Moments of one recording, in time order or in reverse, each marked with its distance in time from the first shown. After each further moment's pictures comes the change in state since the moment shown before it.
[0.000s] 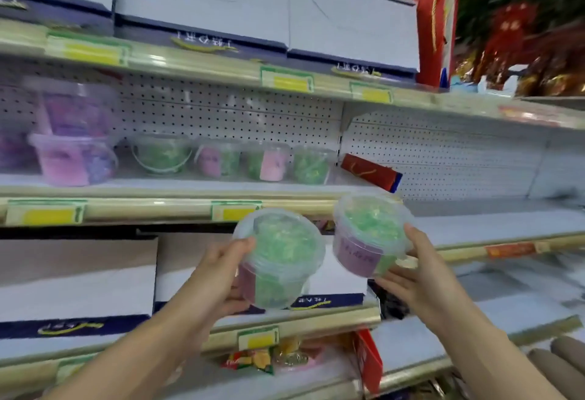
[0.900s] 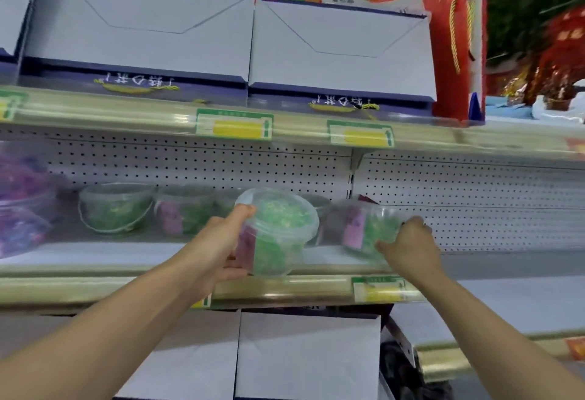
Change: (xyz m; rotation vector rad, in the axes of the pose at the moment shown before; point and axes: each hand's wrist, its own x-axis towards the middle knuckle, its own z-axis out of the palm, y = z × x) left_hand 0.157 0.098 0.090 0.065 0.216 0.000; right_hand 0.223 -0.091 0.022 -1.103 0.162 -0.409
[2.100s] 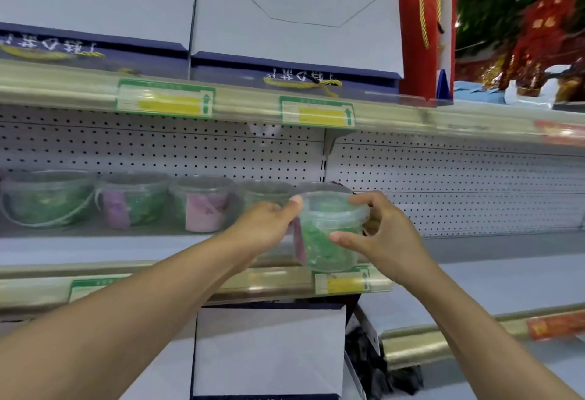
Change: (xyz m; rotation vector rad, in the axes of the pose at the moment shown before) left_hand 0.041 -0.006 0.102 0.466 -0.171 0.197; right_hand -0.005 0.027 -0.022 0.399 -0.133 -0.376
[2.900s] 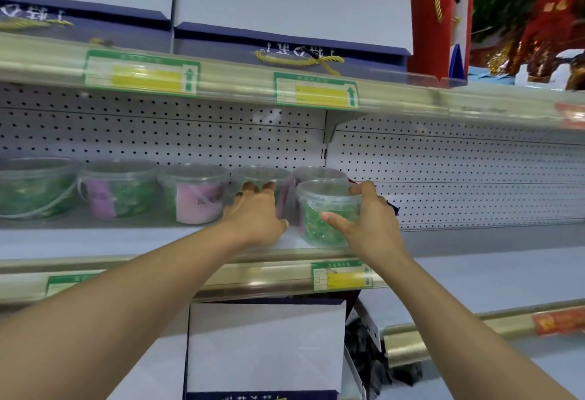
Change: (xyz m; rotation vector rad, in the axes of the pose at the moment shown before) left_hand 0.050 -0.020 0.002 0.768 0.091 0.118; right_hand 0.036 0.024 0.033 -0.324 0.115 0.118
